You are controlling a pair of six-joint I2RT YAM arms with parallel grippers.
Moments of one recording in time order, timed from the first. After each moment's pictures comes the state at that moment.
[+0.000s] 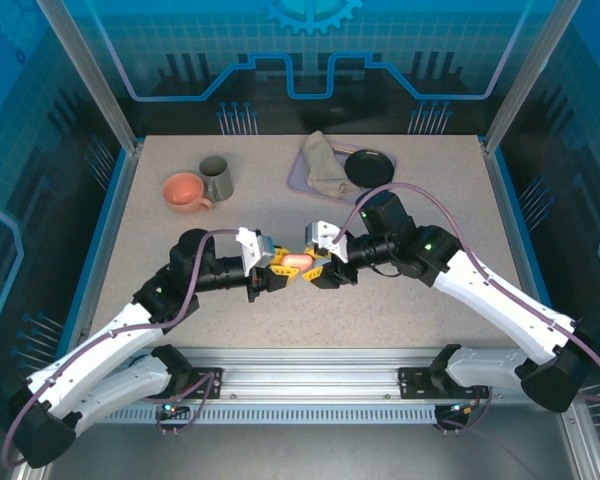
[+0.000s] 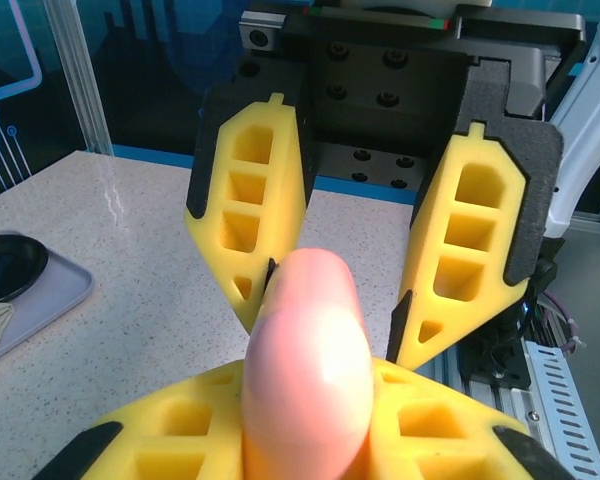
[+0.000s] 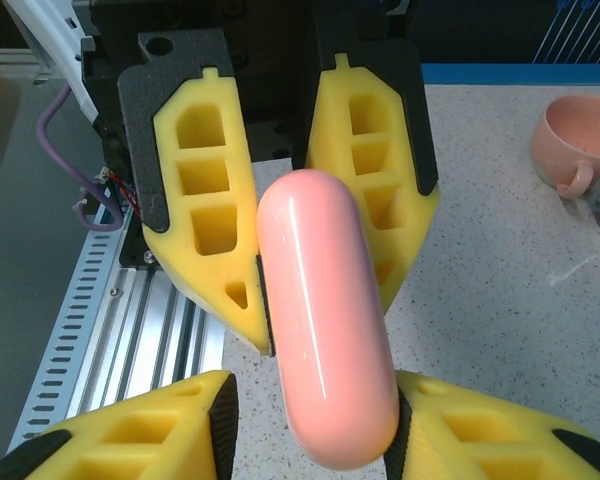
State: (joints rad) left arm -0.64 0.84 0.68 -0.04 0.62 0.08; right arm 0.76 1.20 1.18 -0.64 -0.63 -0.46
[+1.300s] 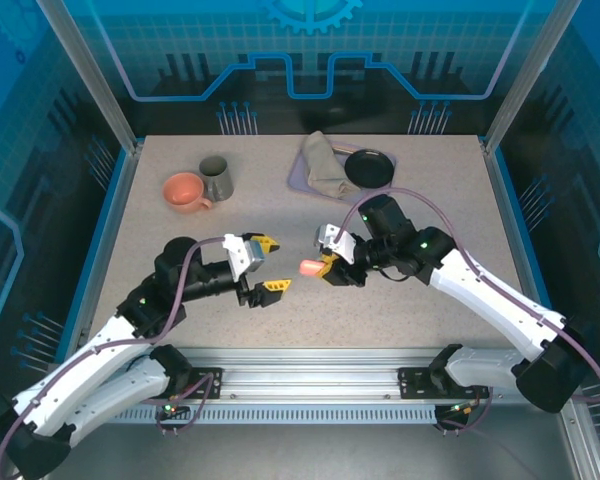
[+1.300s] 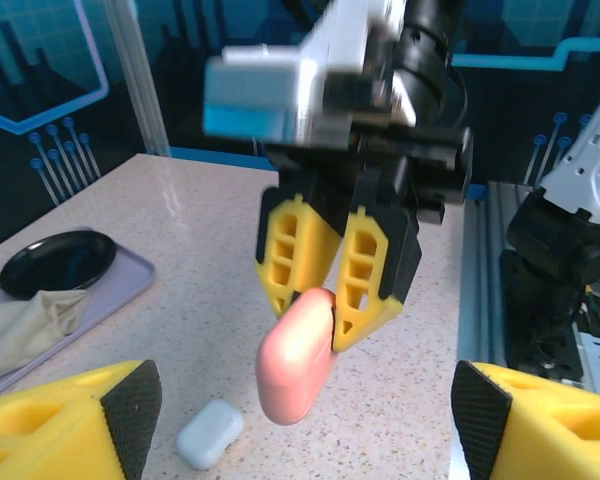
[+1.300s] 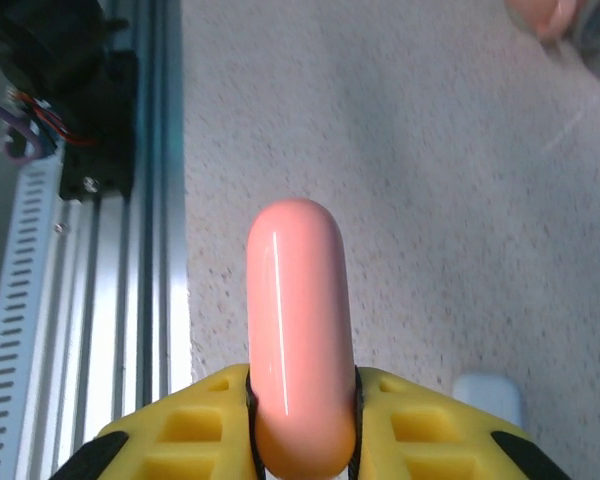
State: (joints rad) left arm -0.64 0.71 0.68 -0.16 0.50 0.14; right arm 0.68 1.22 1.07 -0.71 -0.52 -0.45
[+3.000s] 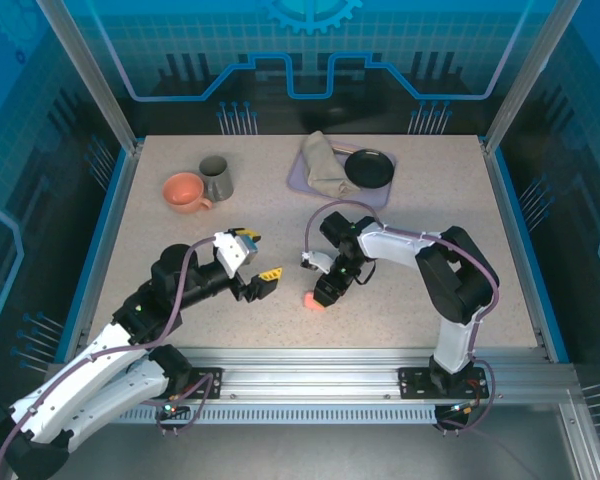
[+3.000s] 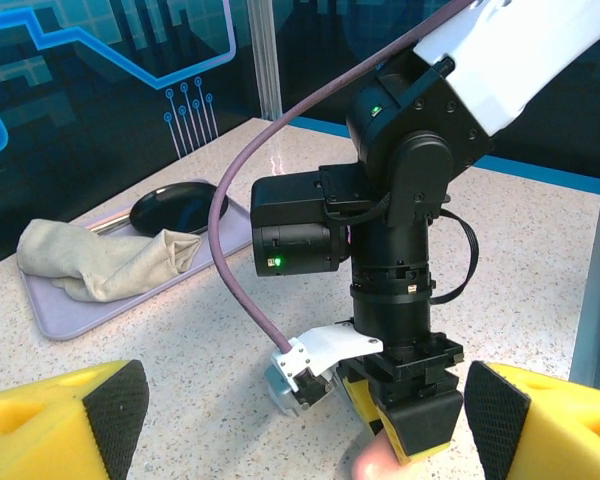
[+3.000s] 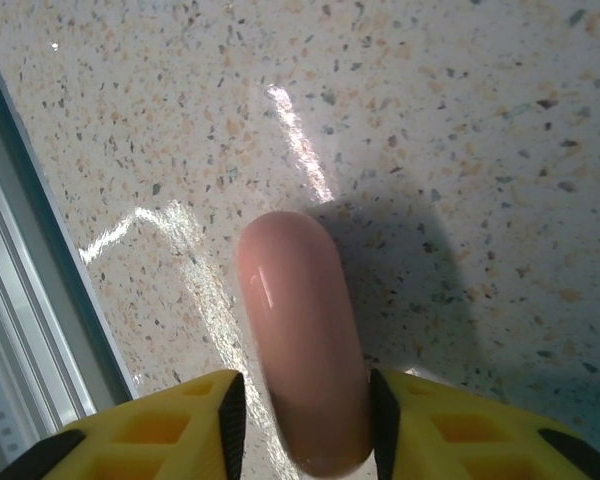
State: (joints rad) left arm -0.64 0.66 0.64 -0.19 0.25 0.12; right arm 0.64 1.85 1.14 -0.82 -0.55 -0.31
